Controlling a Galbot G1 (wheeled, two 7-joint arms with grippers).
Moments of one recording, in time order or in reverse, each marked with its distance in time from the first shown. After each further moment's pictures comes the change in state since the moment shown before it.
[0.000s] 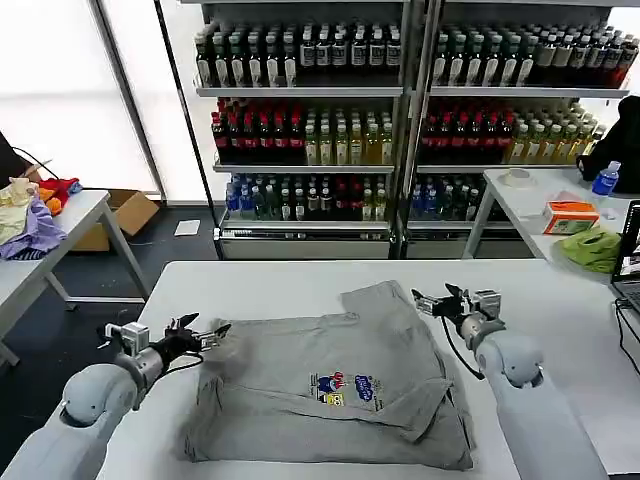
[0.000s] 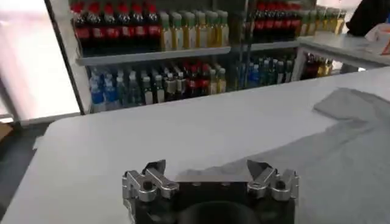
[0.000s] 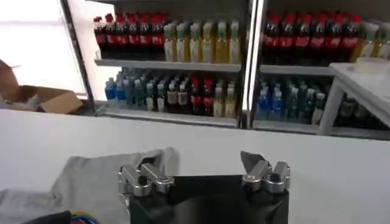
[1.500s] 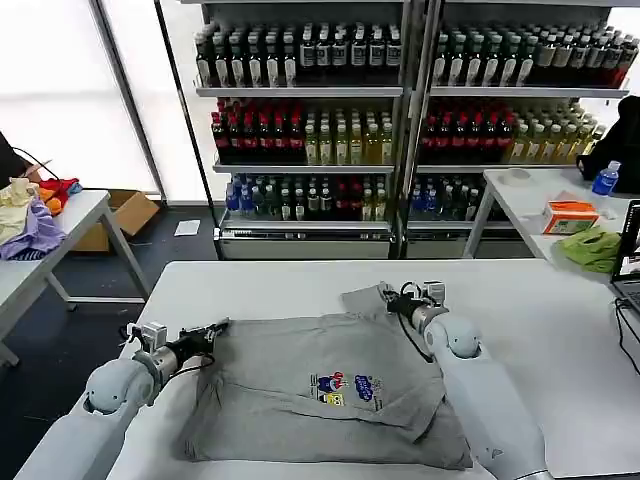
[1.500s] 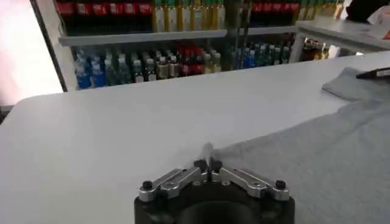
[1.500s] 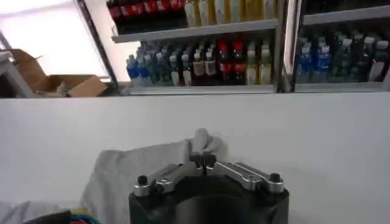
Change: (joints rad) left arm -0.046 -0.009 0.061 0.090 -0.008 -0.013 0.027; right arm 0.104 0.088 -0.097 -0.130 0.128 -0.008 0.059
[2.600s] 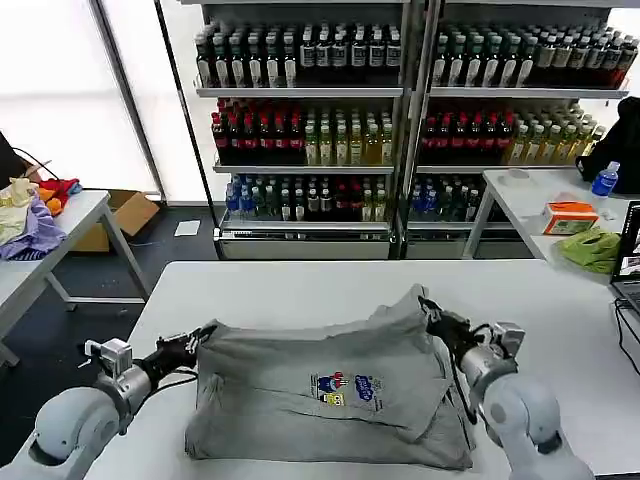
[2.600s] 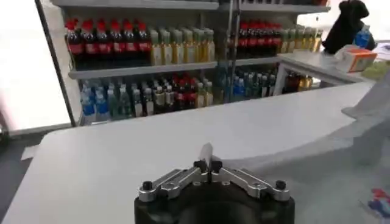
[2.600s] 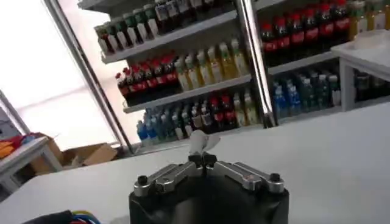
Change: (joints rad) left arm 0.381 0.047 -0.267 -0.431 -0.067 0.029 -0.062; right arm -0.646 -0.071 0.295 0.771 0.179 0.000 0.177
